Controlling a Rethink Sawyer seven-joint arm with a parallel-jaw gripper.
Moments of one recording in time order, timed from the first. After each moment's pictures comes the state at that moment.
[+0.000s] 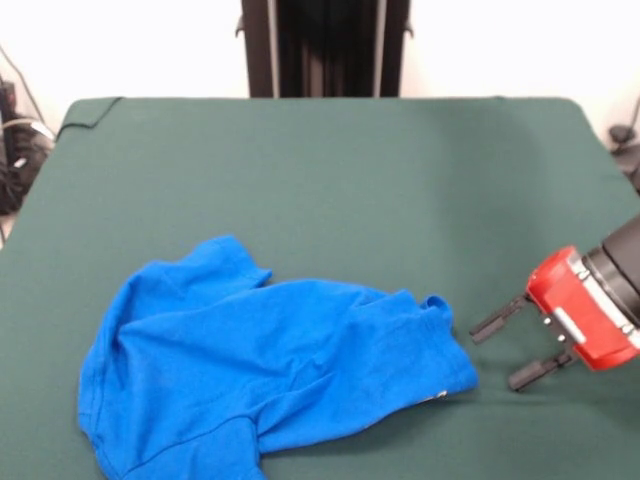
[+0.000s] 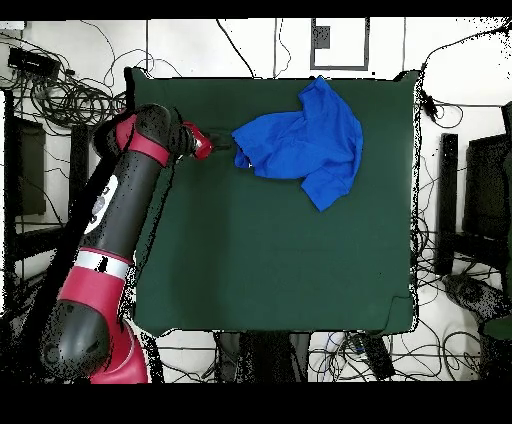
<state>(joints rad) 0.35 0.46 -1.46 0.50 0.79 0.99 2.59</state>
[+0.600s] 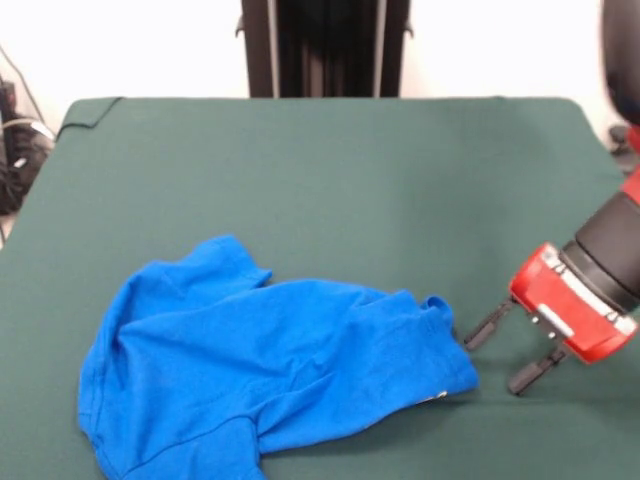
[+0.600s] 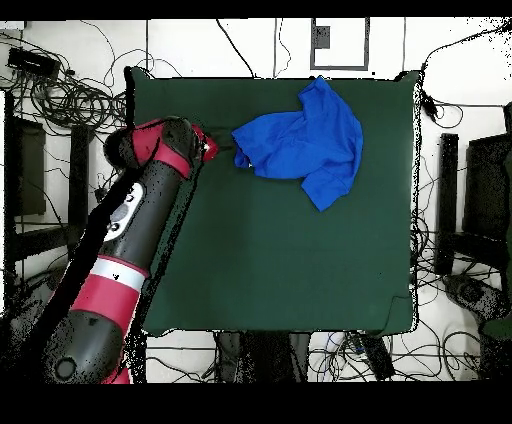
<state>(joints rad) 0.40 0.33 -1.11 0.66 0.64 0.78 2.59</state>
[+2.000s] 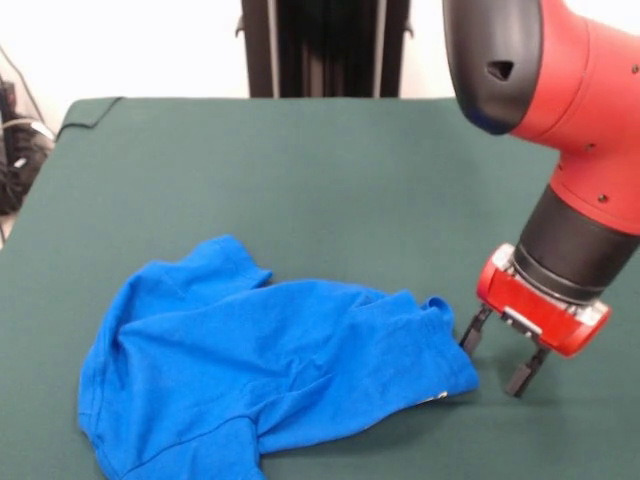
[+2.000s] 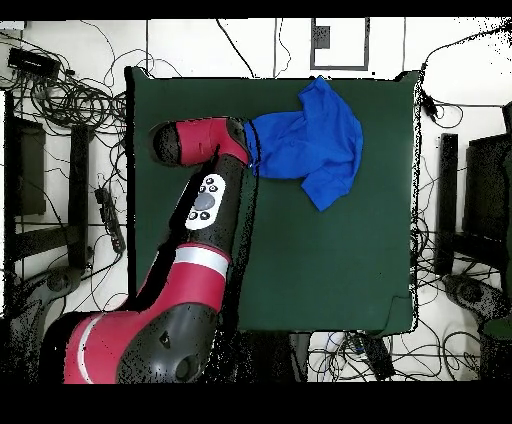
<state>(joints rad) 0.26 0.05 -0.49 0.76 0.23 0.70 2.59</state>
